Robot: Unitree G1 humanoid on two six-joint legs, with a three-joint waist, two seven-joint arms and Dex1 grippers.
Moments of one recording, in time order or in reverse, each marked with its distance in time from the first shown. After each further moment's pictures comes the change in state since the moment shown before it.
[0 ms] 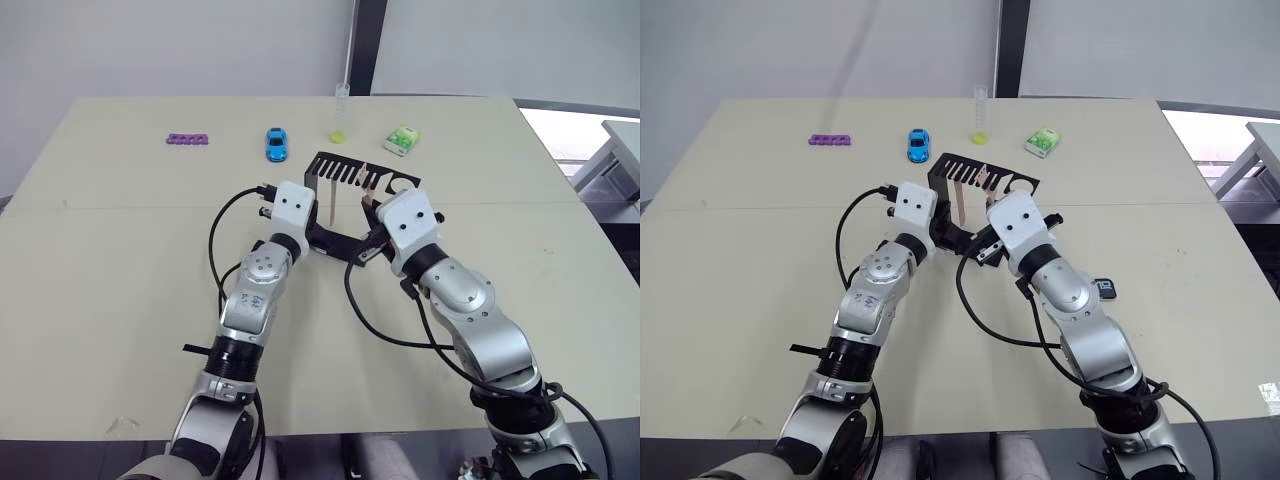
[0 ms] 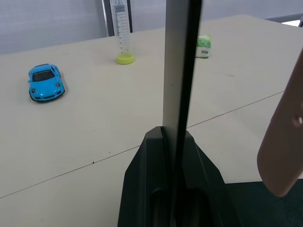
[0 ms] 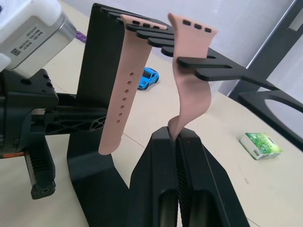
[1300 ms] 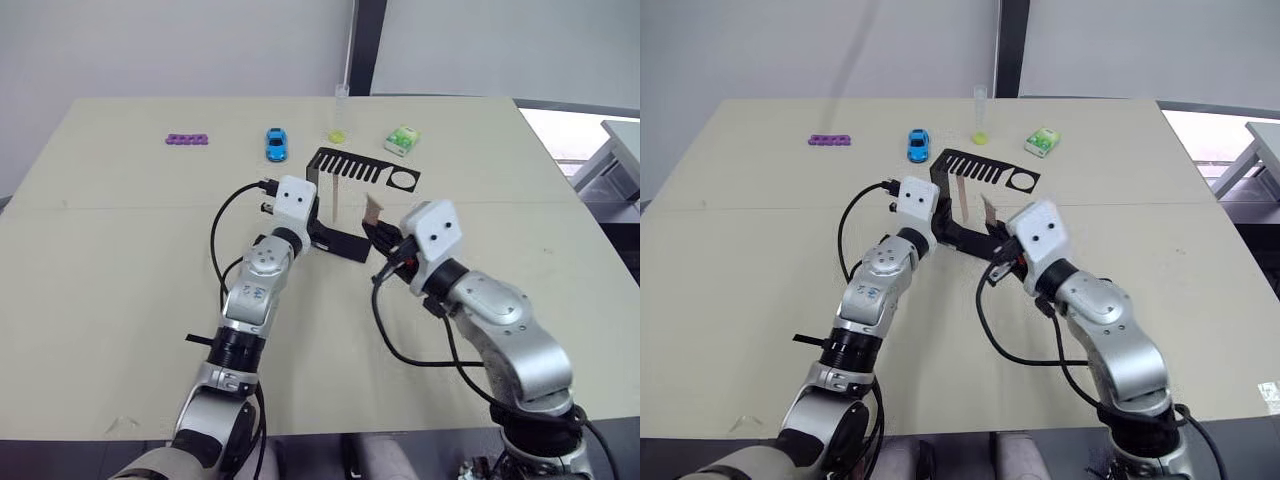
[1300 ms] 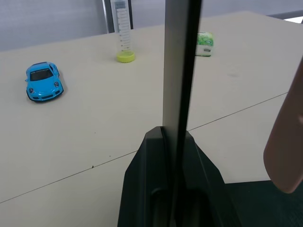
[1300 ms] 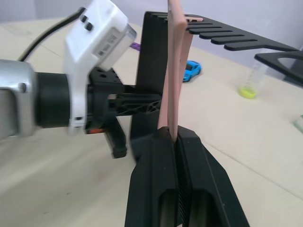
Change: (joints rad) left arm -0.054 0.023 0.011 0.013 0.001 0.078 0.001; right arm 0.118 -0.036 -0.227 -0.195 0.304 0.207 0.258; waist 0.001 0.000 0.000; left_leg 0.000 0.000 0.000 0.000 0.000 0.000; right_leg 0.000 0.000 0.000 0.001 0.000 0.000
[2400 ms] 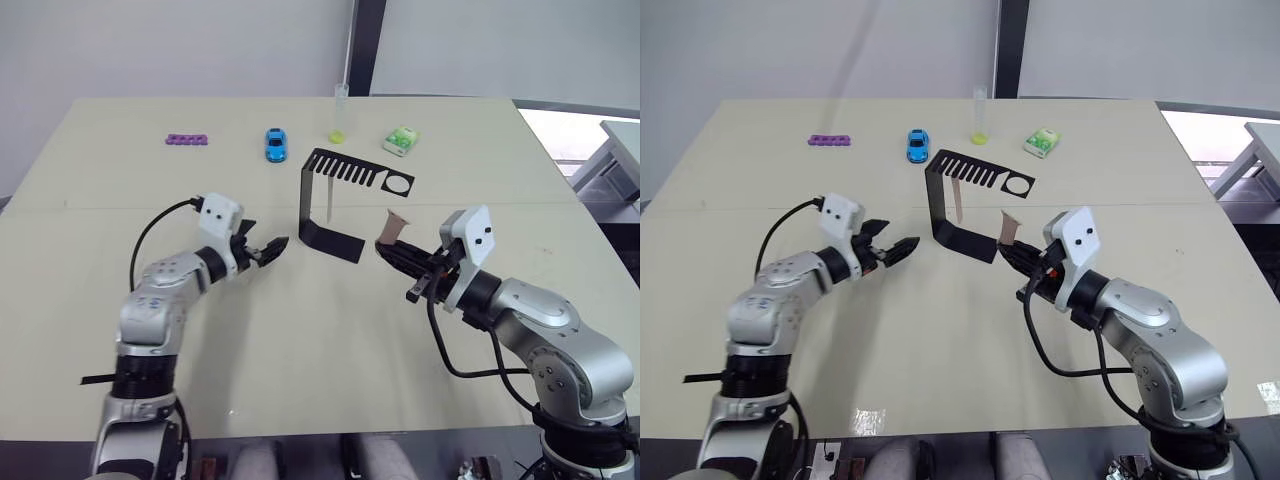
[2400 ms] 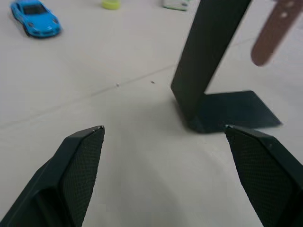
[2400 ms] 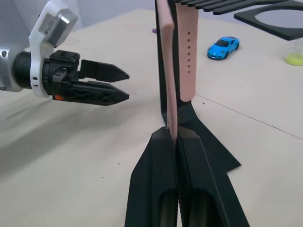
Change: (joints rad) left arm 0.237 0.471 0.188 -0.272 -0.426 0.247 -0.664; right arm 0.030 -0.090 -0.159 0.053 0.342 0.079 0.090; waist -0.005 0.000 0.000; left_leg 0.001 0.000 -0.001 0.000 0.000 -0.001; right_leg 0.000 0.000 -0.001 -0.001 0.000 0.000
